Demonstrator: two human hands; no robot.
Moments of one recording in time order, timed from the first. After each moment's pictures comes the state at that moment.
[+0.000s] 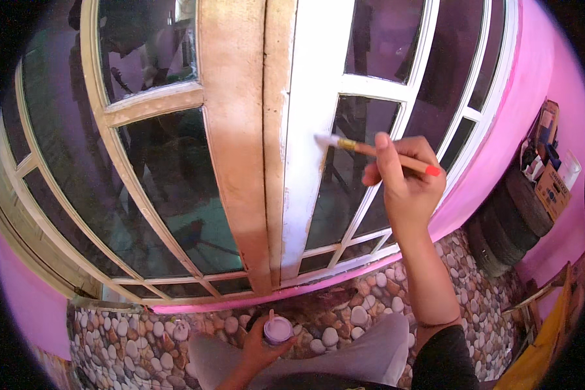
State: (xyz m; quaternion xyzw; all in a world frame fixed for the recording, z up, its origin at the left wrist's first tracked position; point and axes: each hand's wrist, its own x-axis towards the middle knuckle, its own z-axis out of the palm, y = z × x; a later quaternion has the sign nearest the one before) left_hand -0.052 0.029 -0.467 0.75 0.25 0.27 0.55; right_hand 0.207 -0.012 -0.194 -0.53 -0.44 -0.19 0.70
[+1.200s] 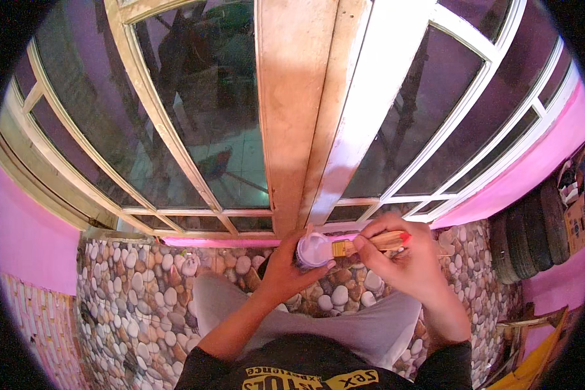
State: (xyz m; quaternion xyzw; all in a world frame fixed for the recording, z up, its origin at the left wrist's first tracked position) left_hand 0.009 0.062 -0.459 0.74 0.20 0.34 0.55; right_hand 0.162 -0.057 -0.293 -0.68 -0.55 0.15 0.46
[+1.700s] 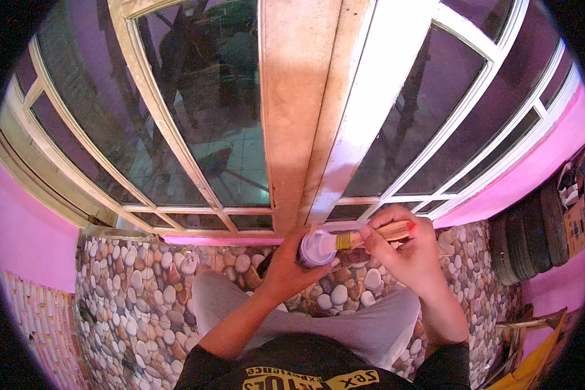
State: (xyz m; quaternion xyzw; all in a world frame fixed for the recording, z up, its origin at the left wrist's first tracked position) left_hand 0.016 0.061 -0.459 0.73 0.19 0.36 0.55; right_hand 0.166 -0.055 -0.302 -0.69 -0.50 0.19 0.50
